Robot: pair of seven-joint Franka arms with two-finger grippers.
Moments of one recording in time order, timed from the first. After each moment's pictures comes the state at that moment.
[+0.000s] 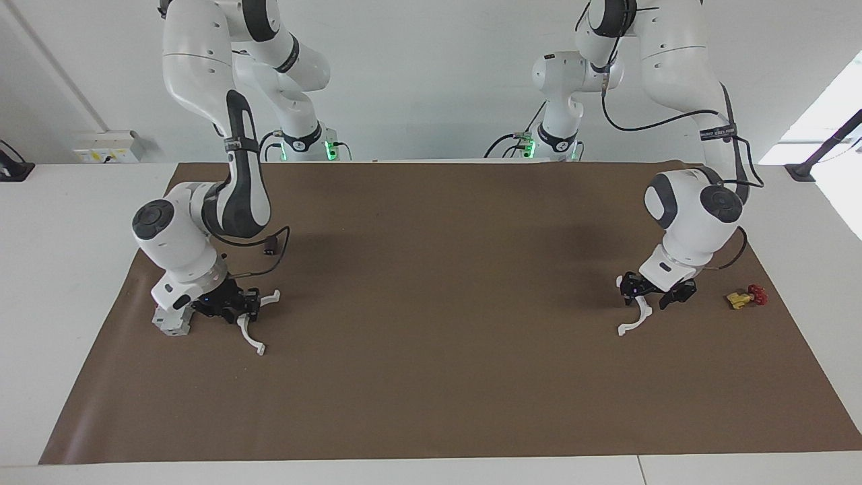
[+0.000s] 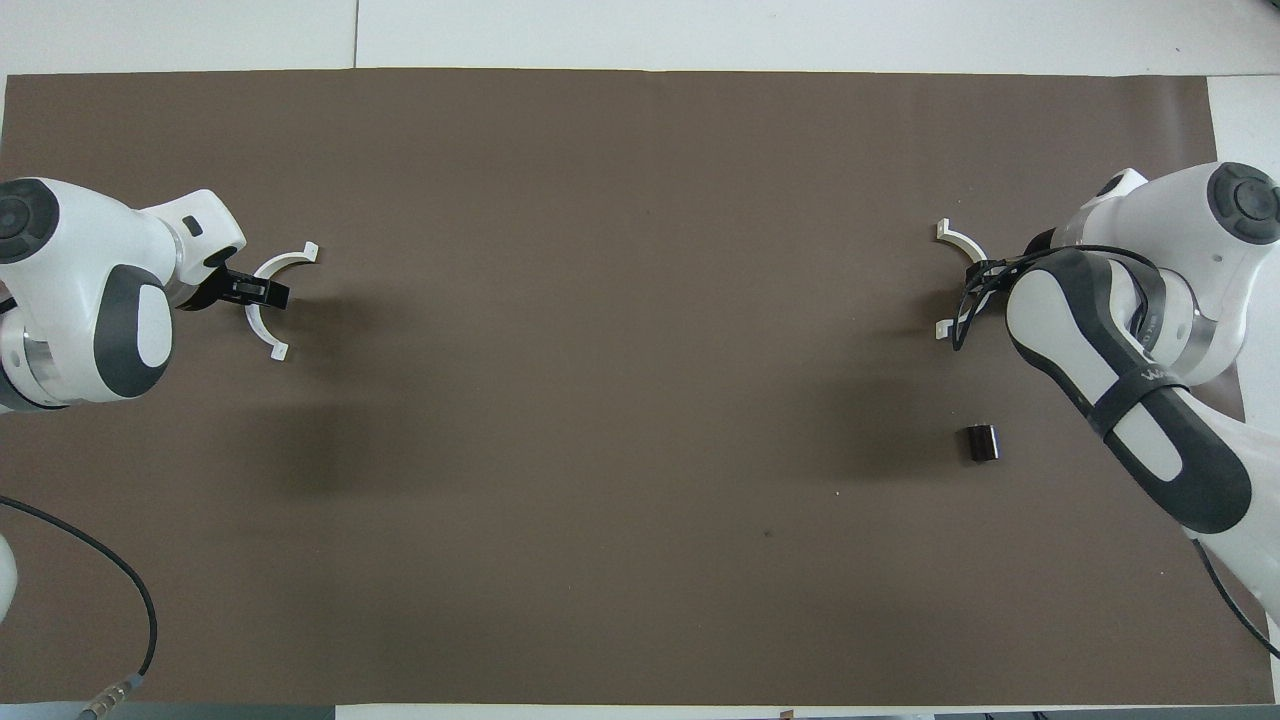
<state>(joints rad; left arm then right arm) -0.05 0.35 0.06 -1.94 0.01 2.37 0.27 -0.09 0.41 0.00 -1.90 0.11 2.34 -0.21</state>
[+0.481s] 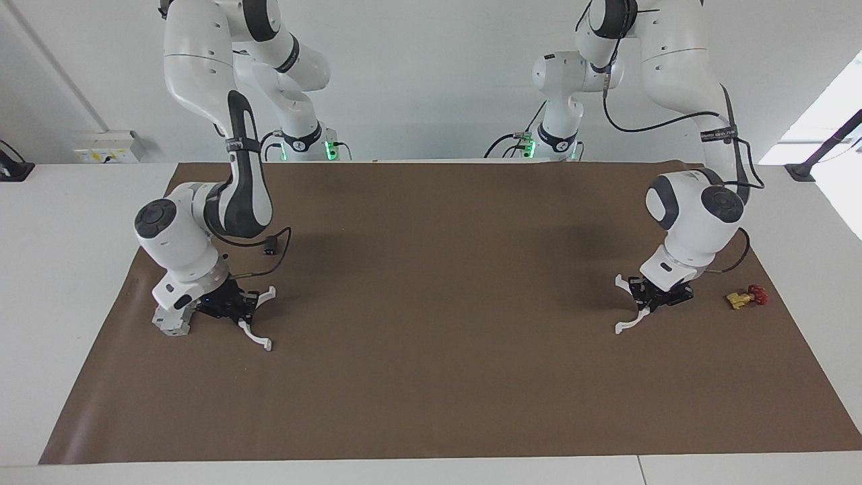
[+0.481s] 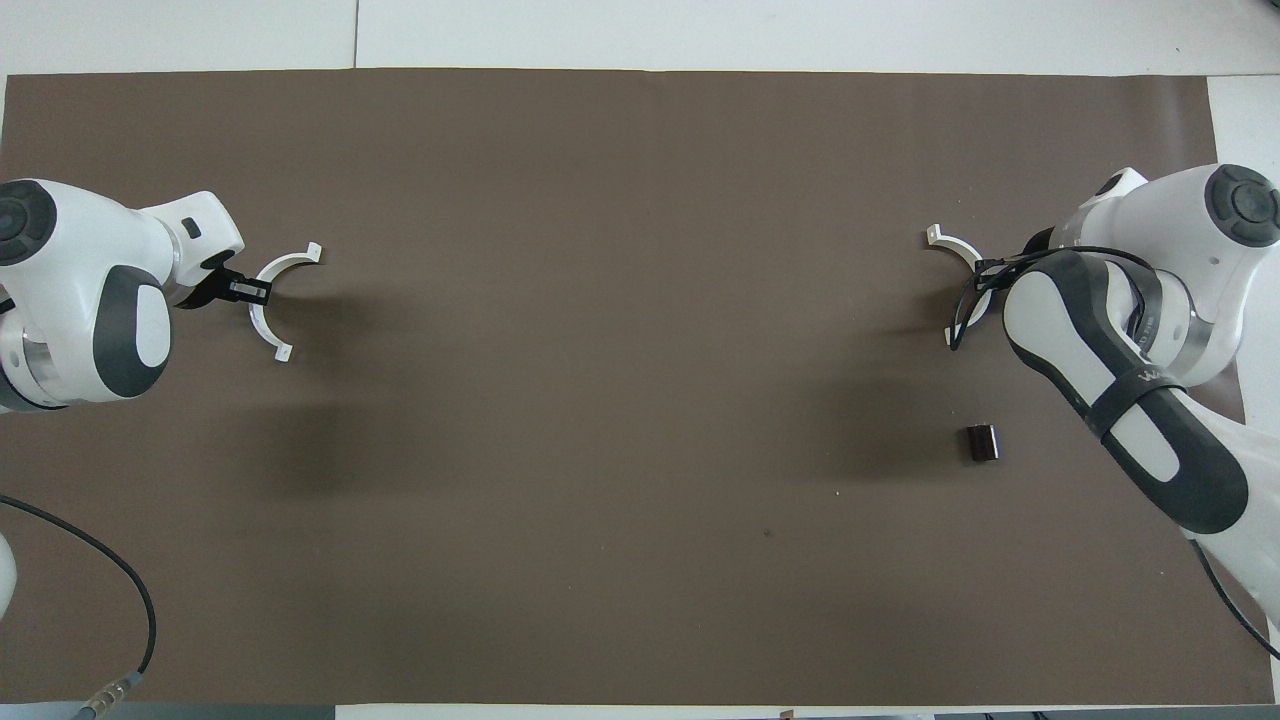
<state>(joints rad) -0.04 0.35 0.06 -1.94 0.01 2.38 0.33 -0.09 0.41 0.00 -1.90 0.11 2.37 -0.21</state>
